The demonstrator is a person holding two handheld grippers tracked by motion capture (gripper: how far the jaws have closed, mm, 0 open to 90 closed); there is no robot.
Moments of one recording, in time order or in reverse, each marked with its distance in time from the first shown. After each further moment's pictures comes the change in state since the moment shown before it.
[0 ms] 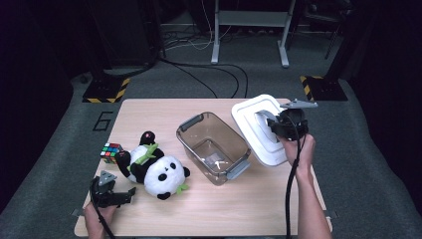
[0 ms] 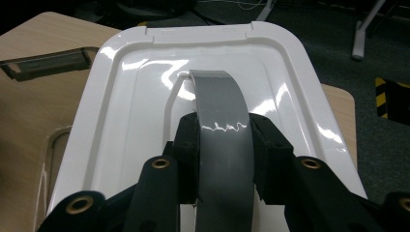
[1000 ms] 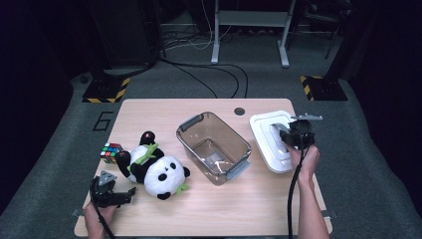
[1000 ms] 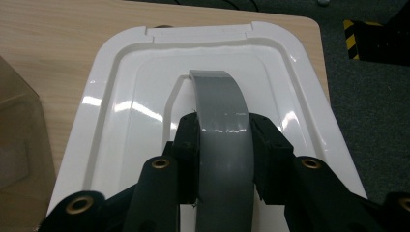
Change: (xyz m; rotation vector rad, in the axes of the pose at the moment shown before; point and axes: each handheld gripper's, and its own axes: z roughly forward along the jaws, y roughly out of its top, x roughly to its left) left arm 0.000 0.000 0.000 -0.001 0.001 0.000; right arm -0.045 -0.057 0.043 0.101 -0.131 0.155
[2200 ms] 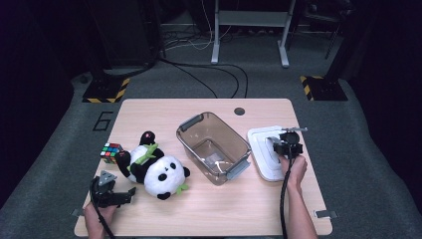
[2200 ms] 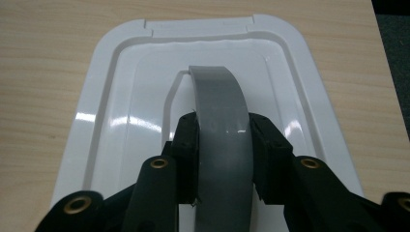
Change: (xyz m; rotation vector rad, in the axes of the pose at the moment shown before) left arm 0.000 0.000 0.000 0.000 -0.001 0.000; right arm 0.002 -0.045 0.065 0.113 -0.033 0.065
